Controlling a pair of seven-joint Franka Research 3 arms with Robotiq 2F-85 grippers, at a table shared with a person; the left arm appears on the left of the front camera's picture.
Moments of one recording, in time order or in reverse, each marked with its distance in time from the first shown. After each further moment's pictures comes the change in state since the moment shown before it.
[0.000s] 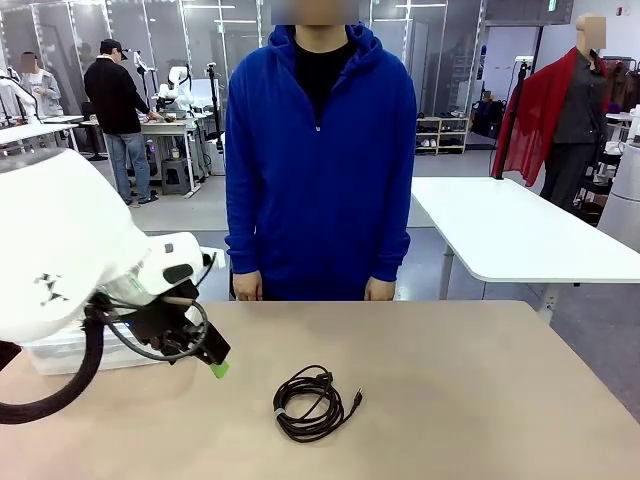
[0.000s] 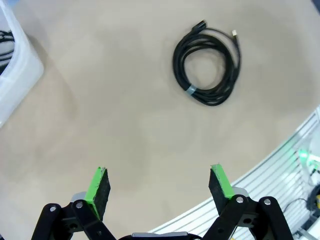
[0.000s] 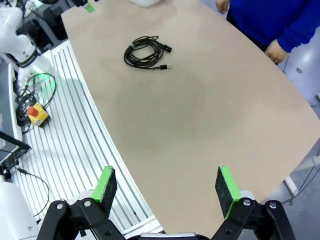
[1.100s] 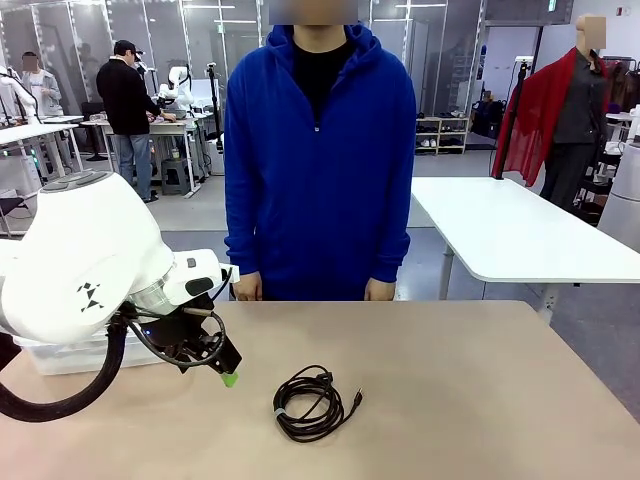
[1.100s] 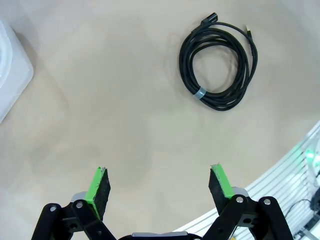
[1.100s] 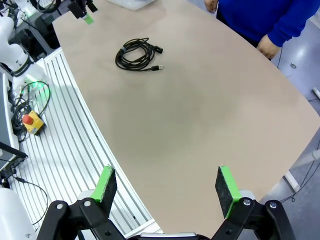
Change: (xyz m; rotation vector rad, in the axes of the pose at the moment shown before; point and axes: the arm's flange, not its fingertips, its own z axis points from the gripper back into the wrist) left arm 0.012 0.002 -0.029 0.005 0.044 -0.011; right arm -0.008 -0.004 -0.001 -0.025 -0.027 -0.032
